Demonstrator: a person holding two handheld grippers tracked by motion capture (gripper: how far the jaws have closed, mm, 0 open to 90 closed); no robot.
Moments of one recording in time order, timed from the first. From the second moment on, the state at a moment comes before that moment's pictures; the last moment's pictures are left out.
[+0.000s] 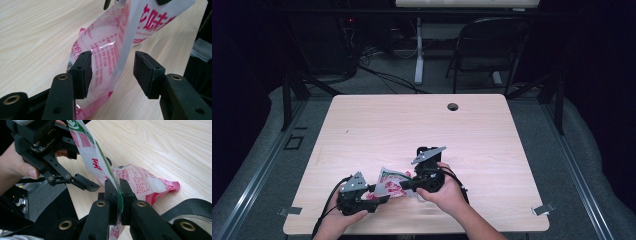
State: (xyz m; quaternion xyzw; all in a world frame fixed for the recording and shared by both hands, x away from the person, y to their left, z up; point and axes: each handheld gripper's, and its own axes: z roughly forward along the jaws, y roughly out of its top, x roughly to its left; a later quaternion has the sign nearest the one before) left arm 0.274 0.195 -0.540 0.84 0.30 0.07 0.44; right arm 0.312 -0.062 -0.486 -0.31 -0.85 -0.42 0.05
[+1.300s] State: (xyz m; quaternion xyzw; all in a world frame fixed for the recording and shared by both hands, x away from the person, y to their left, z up) left arm 0.278 0.198 -0.569 0.87 0.29 0.05 0.40; right arm 0.312 -0.069 -0.482 -0.29 -0.84 -0.46 0.05
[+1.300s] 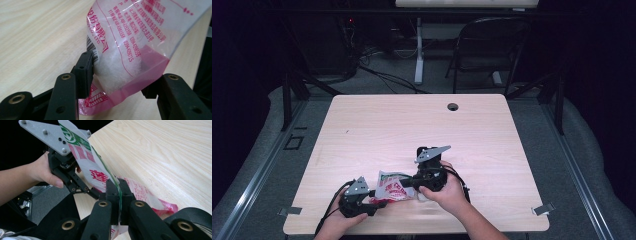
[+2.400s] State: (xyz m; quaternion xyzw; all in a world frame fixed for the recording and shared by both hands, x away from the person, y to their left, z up) left arm 0.288 0.166 -0.588 0.87 0.29 0.08 0.39; right arm 0.305 -0.074 -0.484 -0.30 -0.83 -0.46 0.04
